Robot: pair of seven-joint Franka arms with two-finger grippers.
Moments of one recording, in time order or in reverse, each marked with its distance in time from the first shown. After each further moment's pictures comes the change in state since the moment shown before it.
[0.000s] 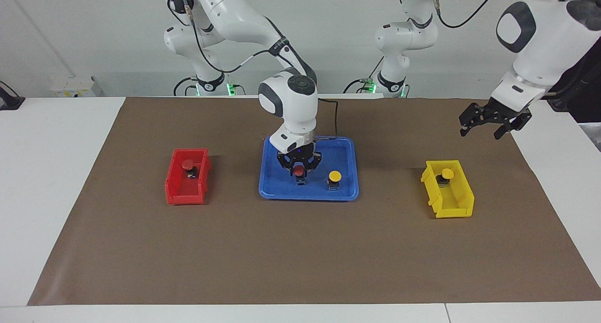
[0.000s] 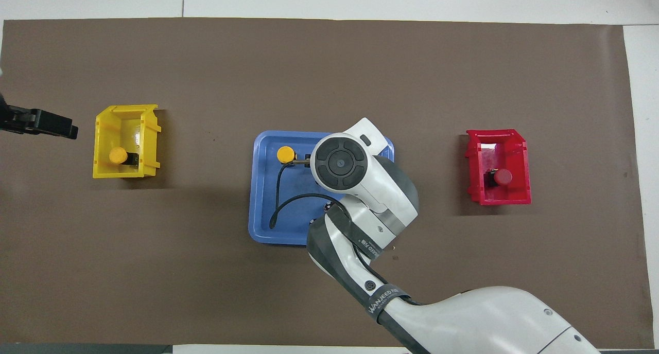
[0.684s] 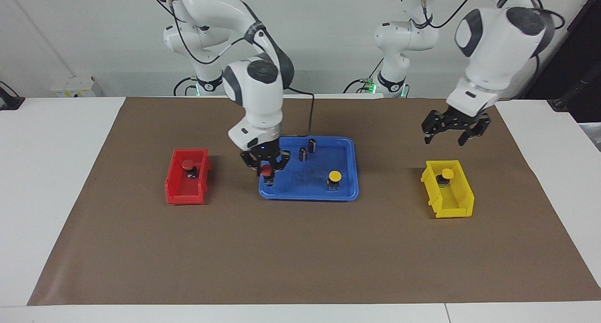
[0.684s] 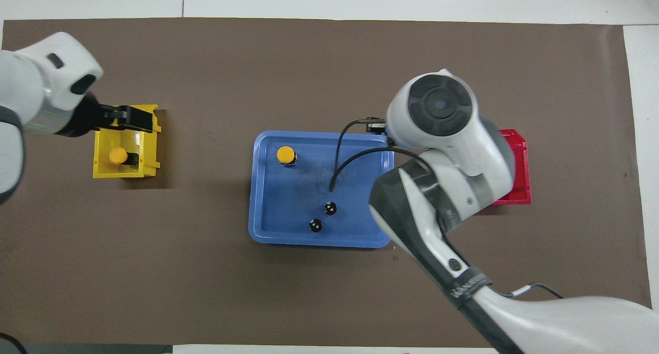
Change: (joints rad) left arm -0.263 0.055 -0.029 -0.170 0.000 0.294 -0.380; right arm -0.270 -0.197 -0.017 0.044 0.002 -0.249 -0.308
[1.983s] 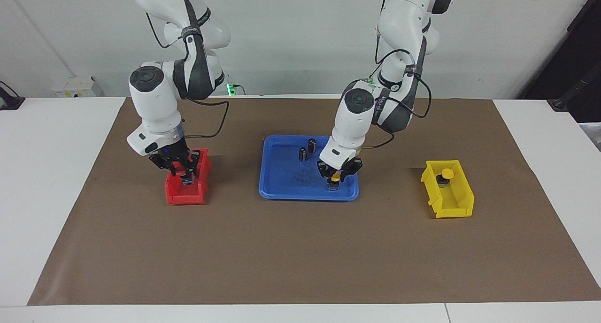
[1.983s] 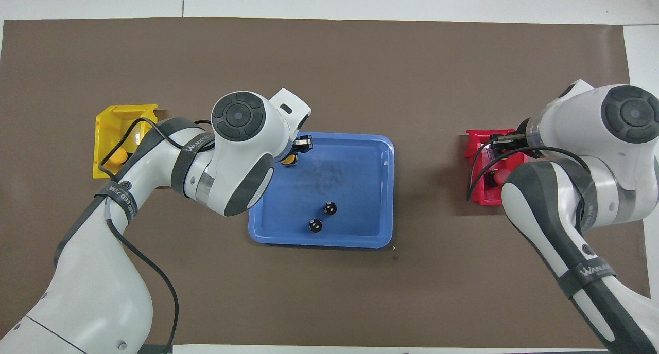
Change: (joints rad) left arm -0.296 0.304 -0.004 -0.008 0.018 0.307 -0.426; right arm -0.290 -0.130 0.006 -0.349 0.052 0.220 -0.426
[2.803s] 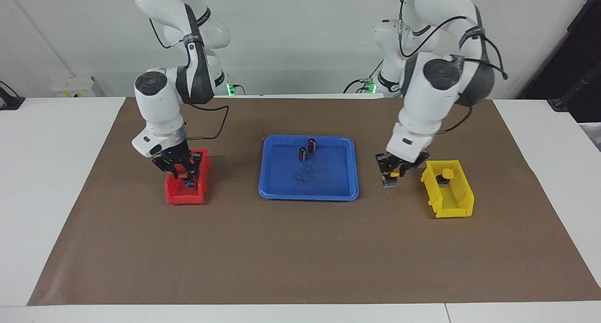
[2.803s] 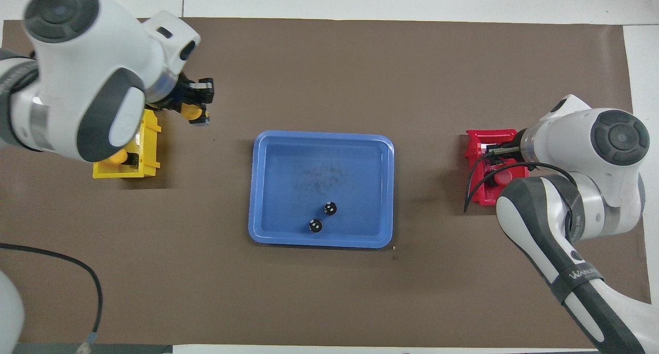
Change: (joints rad) left arm 0.280 -0.088 0.072 0.259 0.033 -0.367 0.323; right arm -0.009 -0.005 -0.001 -0.103 0.000 0.126 -0.029
